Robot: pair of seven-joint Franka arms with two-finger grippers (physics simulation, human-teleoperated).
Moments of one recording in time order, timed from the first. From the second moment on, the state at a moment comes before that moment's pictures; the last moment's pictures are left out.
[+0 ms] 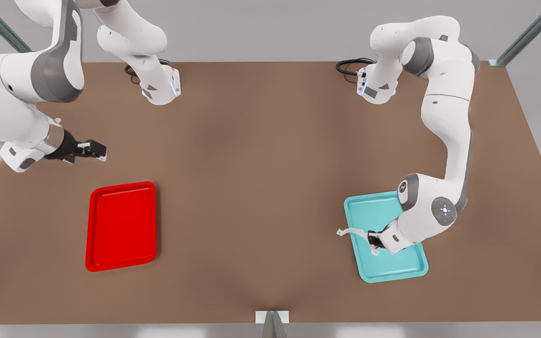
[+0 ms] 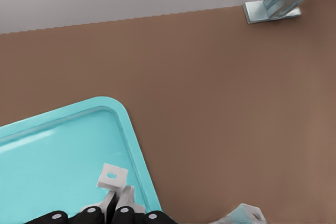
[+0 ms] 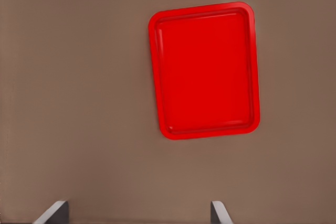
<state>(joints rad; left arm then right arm) 0.01 0.76 -0.30 -1.30 -0.03 2.19 0.03 -0.05 0.13 0.11 -1.45 0.04 1.46 -0.02</state>
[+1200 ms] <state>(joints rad) -0.46 0.76 -0.34 -1.26 -0.08 2.47 -1.51 0.38 0.61 0.21 -1.28 -0.03 2.06 0.80</state>
